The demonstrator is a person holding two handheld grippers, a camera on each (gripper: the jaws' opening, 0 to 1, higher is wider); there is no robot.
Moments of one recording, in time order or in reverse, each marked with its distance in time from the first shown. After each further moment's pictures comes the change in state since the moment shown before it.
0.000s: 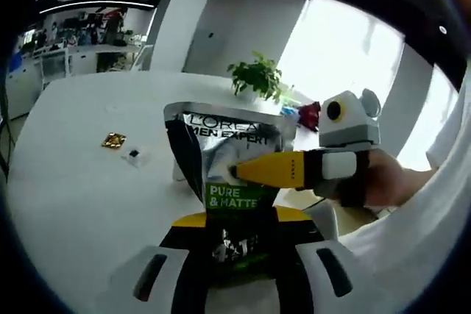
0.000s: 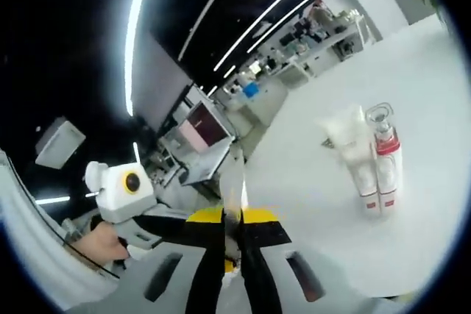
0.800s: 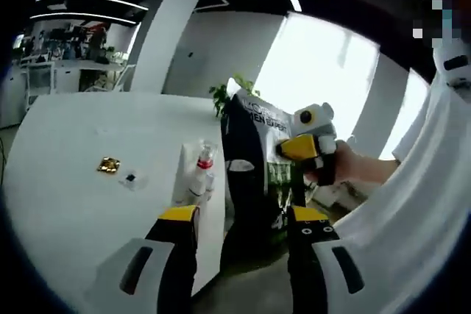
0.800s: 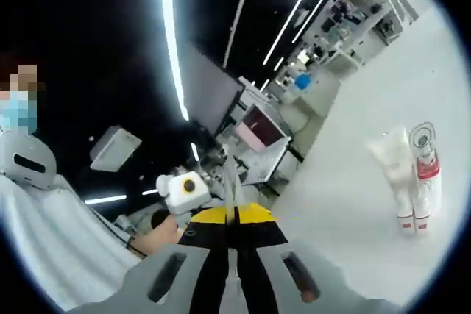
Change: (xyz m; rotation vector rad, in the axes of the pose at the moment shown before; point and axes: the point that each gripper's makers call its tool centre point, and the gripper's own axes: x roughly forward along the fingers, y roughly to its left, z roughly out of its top) left arm -0.038 -0.002 0.028 0.032 -0.110 -0.218; right arm -0.020 0.043 0.041 0.068 0.028 0.403
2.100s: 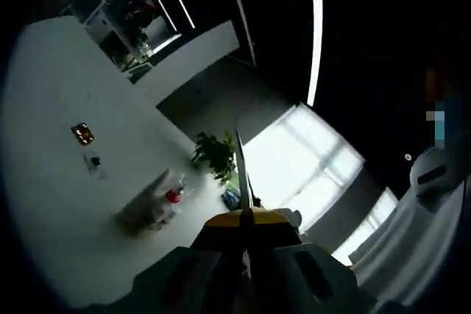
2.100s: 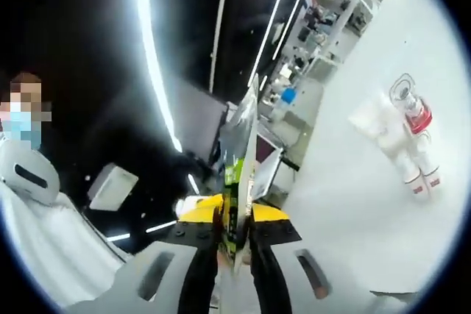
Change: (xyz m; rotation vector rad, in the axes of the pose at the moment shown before) left arm -0.001 0.013 0.040 -0.482 -0.407 -0.109; right arm 0.002 -0.022 -0.017 0.163 -0.195 -0.098
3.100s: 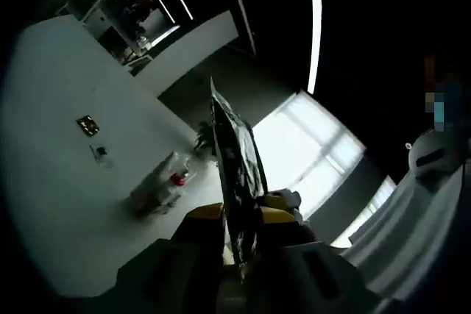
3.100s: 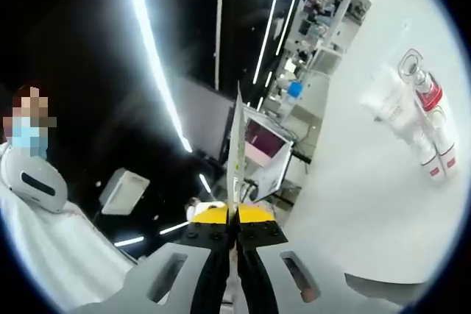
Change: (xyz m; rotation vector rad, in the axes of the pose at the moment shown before) left arm -0.019 0.002 -0.023 0.022 0.076 0.007; right arm 0.010 0.008 -0.010 0.056 0.030 0.047
